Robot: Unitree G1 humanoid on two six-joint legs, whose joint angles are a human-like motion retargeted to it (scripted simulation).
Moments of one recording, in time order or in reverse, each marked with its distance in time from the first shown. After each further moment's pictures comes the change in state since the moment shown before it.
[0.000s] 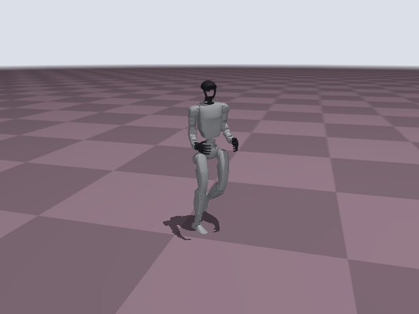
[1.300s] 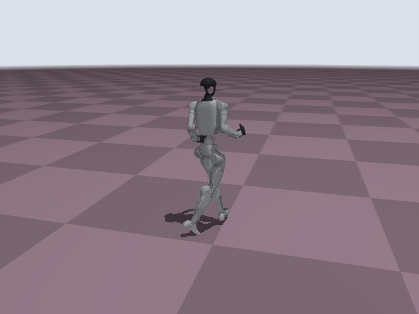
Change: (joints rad) left arm 0.194 -0.038 0.022 0.006 -0.055 -0.028 0.104; right arm 0.006 -0.093 -0.020 -0.086 -0.090 -0.029 -0.090; waist 0.377 -0.156 0.047; left_leg -0.219 -0.045 0.559 -0.755 -0.648 0.404; right_leg 0.433 0.088 -0.432 -0.085 0.410 0.090
